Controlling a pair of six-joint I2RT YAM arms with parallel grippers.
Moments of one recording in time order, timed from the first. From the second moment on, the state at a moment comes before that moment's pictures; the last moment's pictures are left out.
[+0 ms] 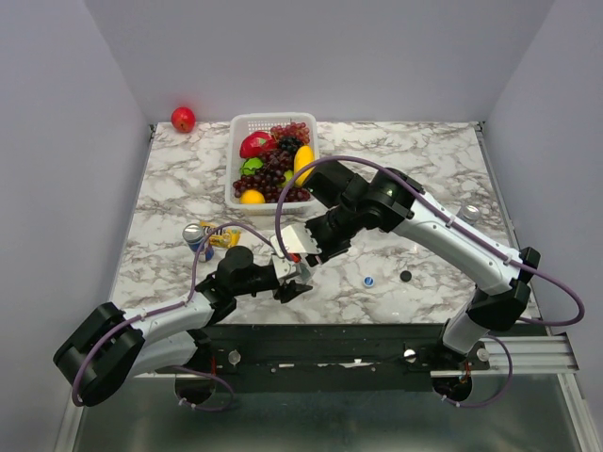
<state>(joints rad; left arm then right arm) -0.75 1.07 0.23 0.60 0.55 0.20 1.05 1.65 1.92 -1.34 -0.34 -1.06</state>
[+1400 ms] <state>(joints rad) -0.75 1.06 0.20 0.60 0.56 0.22 1.06 1.66 1.87 -1.29 -0.32 -1.00</state>
